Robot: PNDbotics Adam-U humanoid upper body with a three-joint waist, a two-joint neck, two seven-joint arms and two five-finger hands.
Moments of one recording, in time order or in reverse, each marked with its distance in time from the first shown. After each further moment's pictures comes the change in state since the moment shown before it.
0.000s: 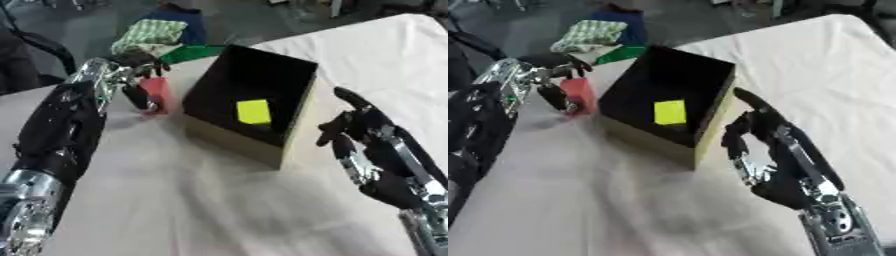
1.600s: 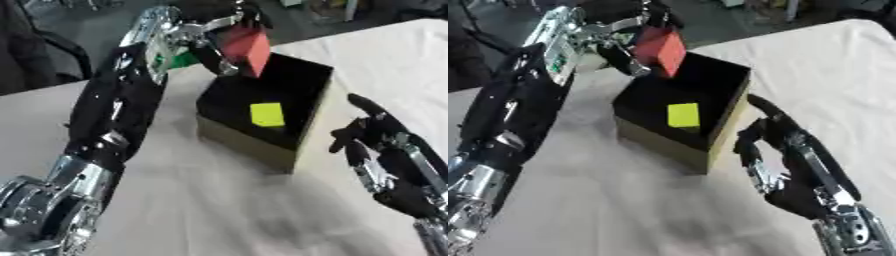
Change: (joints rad) left arm -0.058 -0.145 -0.230 -0.322 0.333 -0.453 0.039; right arm 0.000 0.002 0.006 0.006 0.000 -0.002 0.012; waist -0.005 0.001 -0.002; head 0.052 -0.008
